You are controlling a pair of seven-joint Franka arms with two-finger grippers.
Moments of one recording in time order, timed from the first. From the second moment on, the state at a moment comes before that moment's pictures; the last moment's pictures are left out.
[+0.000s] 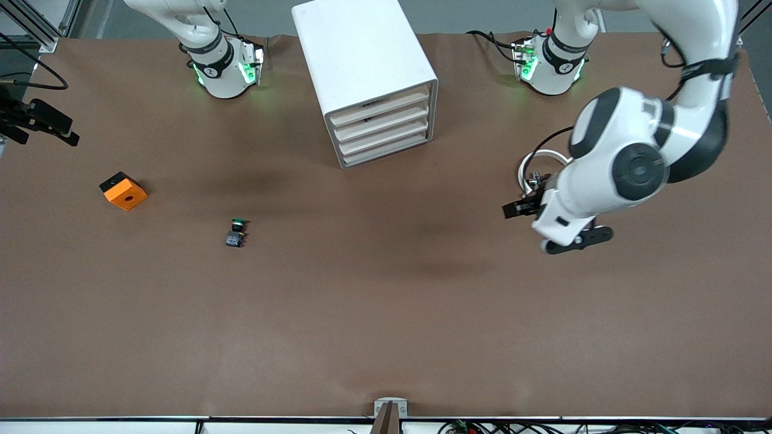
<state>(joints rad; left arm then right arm) -0.18 0.38 -0.23 -1.56 -0.05 1.73 -0.67 -0.04 -0.17 -0.08 -1.78 0.00 1.59 -0.05</state>
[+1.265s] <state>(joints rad) -0.43 0.72 -0.24 -1.56 -0.45 1.80 -1.92 0.01 0.12 -0.06 -1.67 0.00 1.60 -0.05</state>
